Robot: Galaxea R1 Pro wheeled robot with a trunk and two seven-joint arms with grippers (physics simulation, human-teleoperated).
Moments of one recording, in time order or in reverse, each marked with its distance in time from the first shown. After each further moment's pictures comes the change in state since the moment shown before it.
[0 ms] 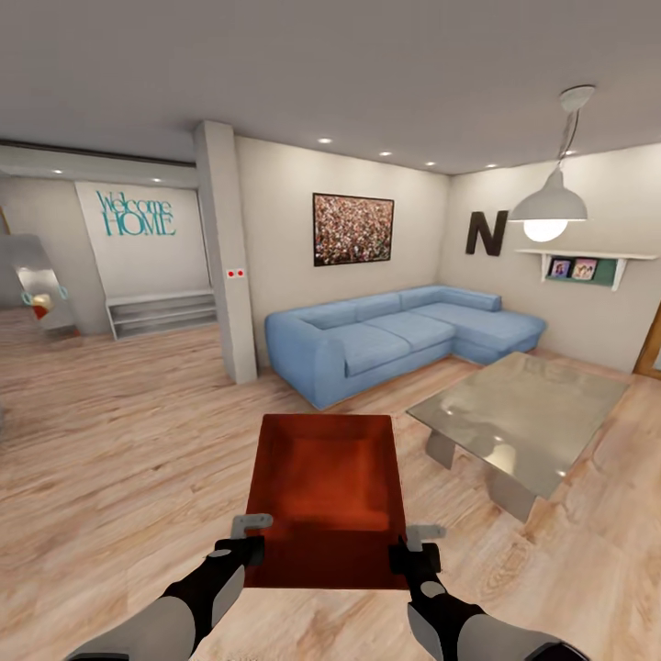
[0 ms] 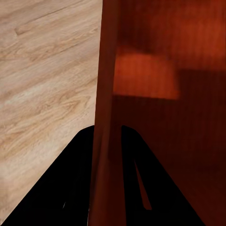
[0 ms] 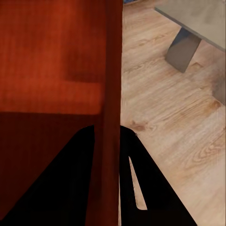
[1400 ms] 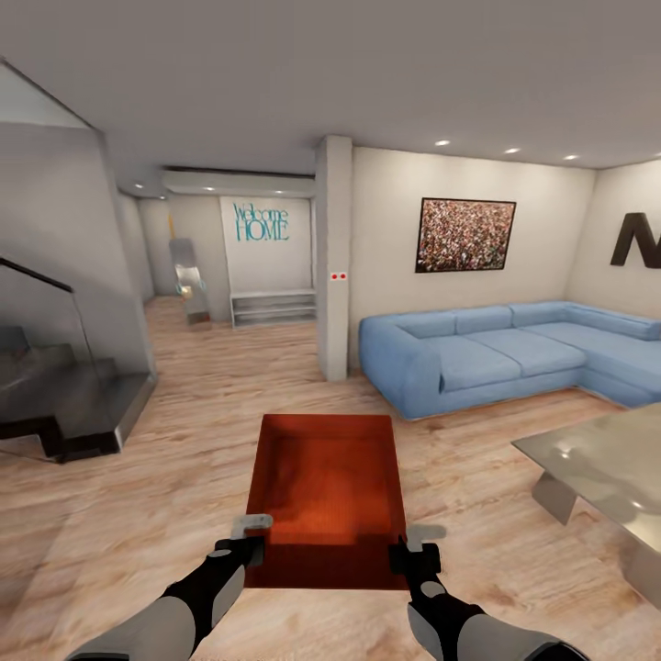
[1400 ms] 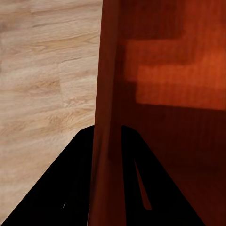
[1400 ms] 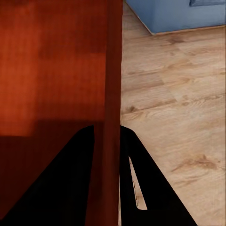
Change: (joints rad) left arm 0.000 0.000 -0.001 0.000 0.001 0.000 0.001; right arm 0.000 0.000 0.003 0.000 -0.005 0.001 0.001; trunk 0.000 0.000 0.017
